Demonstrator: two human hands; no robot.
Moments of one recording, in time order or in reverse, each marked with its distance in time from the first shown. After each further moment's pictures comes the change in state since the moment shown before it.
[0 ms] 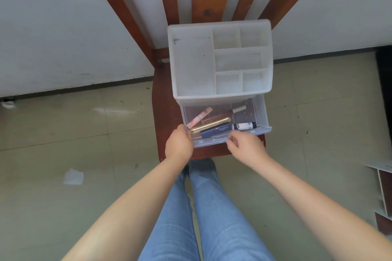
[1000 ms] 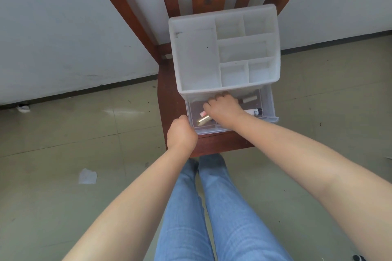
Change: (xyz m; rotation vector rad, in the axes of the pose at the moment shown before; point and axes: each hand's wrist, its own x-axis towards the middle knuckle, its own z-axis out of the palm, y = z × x) left_hand 0.002 0.010 -0.021 0.090 -0.001 -0.019; right_hand 0.076 -0.050 -0.010 -0.919 0.136 -0.565
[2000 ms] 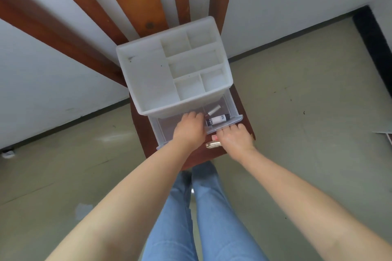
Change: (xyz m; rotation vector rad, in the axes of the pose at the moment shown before) left_hand 0.015 0.078 0.036 0.416 -0.144 0.556; right_hand -0.089 0.002 0.075 0.173 -0.016 0.423
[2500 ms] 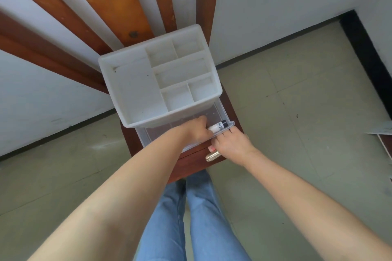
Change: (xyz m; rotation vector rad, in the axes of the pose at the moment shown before) left_hand 0.046 0.019 -0.007 -0.071 -0.358 0.012; right_hand 0.004 0.027 -0.008 -0.092 0.149 -0.210
